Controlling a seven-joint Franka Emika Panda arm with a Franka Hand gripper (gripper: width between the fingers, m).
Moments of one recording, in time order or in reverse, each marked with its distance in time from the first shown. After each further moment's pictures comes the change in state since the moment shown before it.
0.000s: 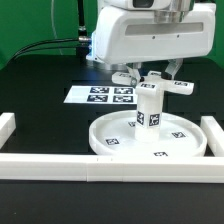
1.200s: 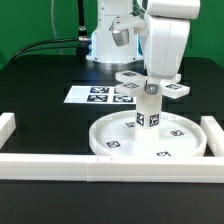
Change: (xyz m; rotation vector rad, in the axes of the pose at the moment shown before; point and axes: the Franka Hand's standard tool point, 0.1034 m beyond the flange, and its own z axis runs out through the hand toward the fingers) arm -0.002 0.004 0.001 -0.002 -0.034 -1.092
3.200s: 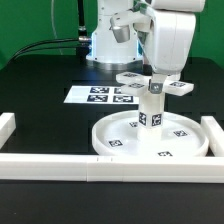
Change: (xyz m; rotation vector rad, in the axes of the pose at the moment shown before) arm 0.001 0.006 -0.007 -0.016 0.006 -0.096
